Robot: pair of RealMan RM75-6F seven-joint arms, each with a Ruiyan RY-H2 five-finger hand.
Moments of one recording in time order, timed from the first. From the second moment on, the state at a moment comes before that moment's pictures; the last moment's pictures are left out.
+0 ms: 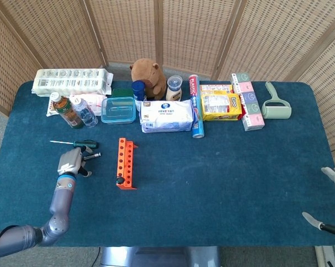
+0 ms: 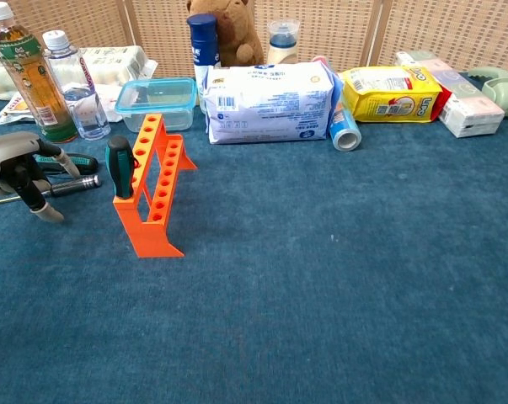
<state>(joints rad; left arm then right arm) -0.65 -1.56 -0.24 -1.50 0.47 1.05 0.46 -0.04 -0.95 0.01 -1.61 -1.70 1.75 0.54</state>
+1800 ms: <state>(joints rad) -0.66 -1.57 -0.21 -1.49 0.50 1.06 0.47 -0.04 -0.95 0.01 -1.61 -1.69 1.75 0.54</state>
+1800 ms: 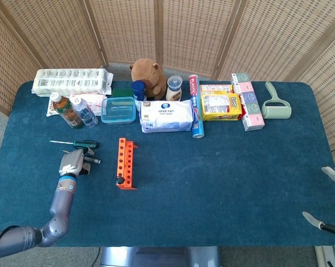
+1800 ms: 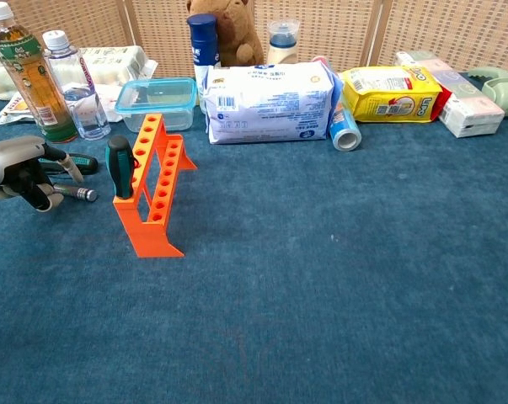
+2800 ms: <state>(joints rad) -0.67 -1.62 -0.22 -1.47 0.49 1.10 0.53 -0.04 -0.95 0.02 -1.62 -1.69 1.74 0.56</state>
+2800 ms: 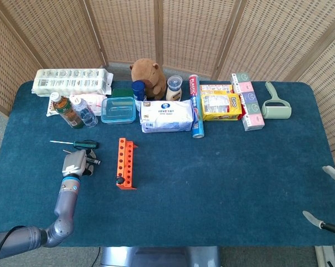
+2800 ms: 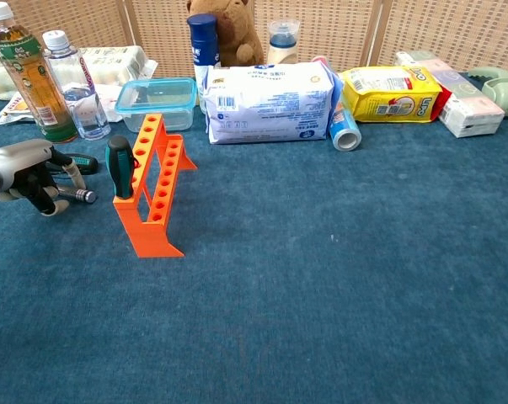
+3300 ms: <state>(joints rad) -0.67 -1.62 -0.22 -1.47 0.46 1.10 0.56 -0.04 -0.95 0.02 -1.63 -1.69 1.74 0.56</state>
